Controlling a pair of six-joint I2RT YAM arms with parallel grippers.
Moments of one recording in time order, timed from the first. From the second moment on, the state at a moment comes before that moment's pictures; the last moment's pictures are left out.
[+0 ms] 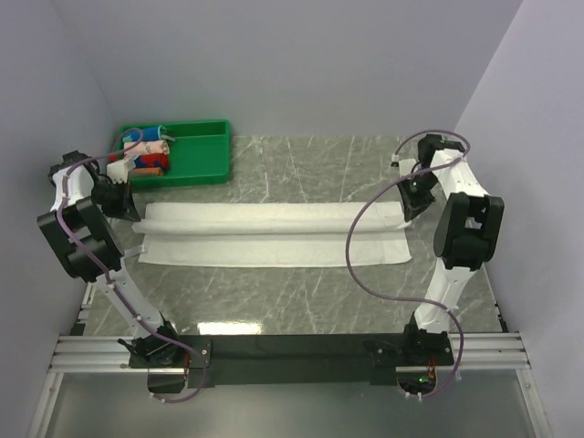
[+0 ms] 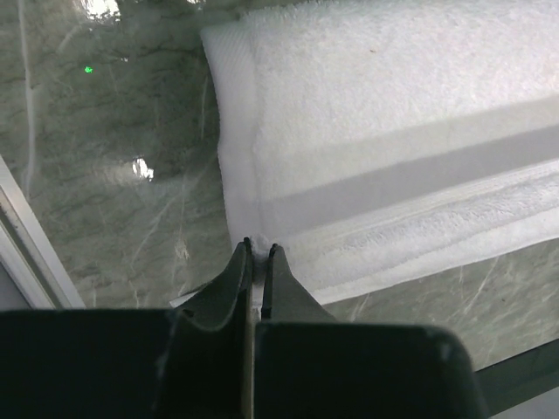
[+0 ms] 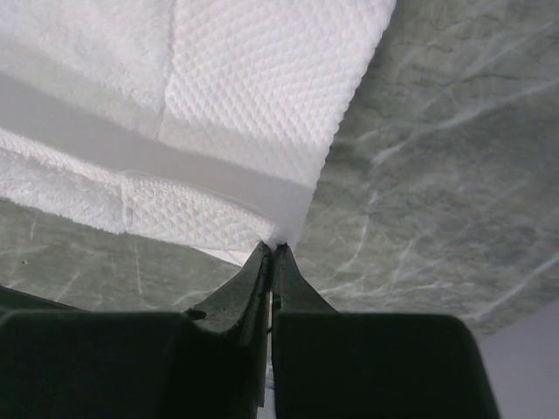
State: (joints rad) left arm 0.52 1.99 1.62 -1.02 0.45 0.52; right arm -0.12 2.01 1.67 -1.19 -0.15 -0.44
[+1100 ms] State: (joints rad) left arm 0.55 1.93 1.63 -1.11 0.45 0.59; right arm -0.12 1.89 1.51 -1.18 -0.15 -0.47
